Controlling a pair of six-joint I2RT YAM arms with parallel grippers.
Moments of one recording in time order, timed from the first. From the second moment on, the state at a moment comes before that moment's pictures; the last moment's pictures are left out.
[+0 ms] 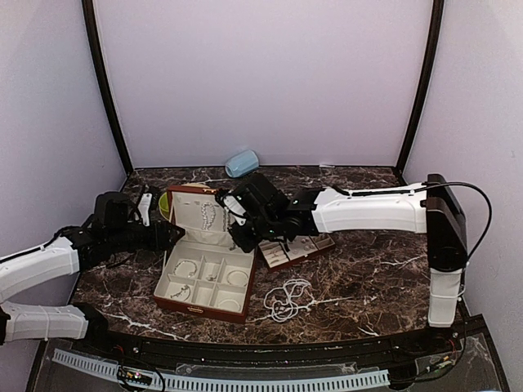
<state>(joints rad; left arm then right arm) -0.44 0.96 0.52 -0.11 0.22 -0.34 1.10 1.98 1.58 -0.38 0.18 0.09</state>
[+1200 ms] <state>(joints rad) -0.83 1.39 0.42 0.59 0.00 0.12 1.11 1.88 1.60 -0.29 0.30 0.03</state>
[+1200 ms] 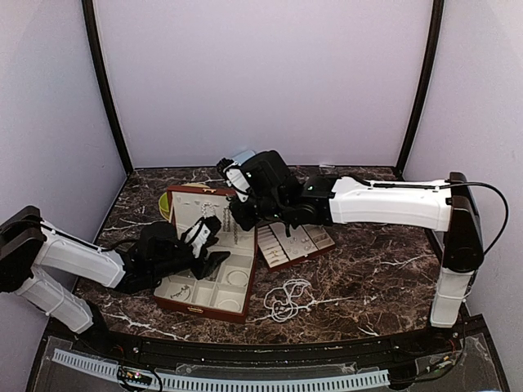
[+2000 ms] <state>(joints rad) -0.85 1.53 0.43 0.79 -0.18 0.36 1.11 1.85 1.54 -0.24 0.24 0.05</state>
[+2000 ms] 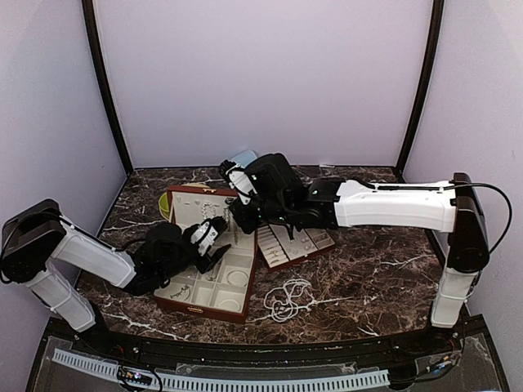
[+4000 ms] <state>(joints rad) -0.85 1.62 0.43 0.85 -0.22 0.35 1.11 1.84 1.54 -0.21 0.24 0.09</state>
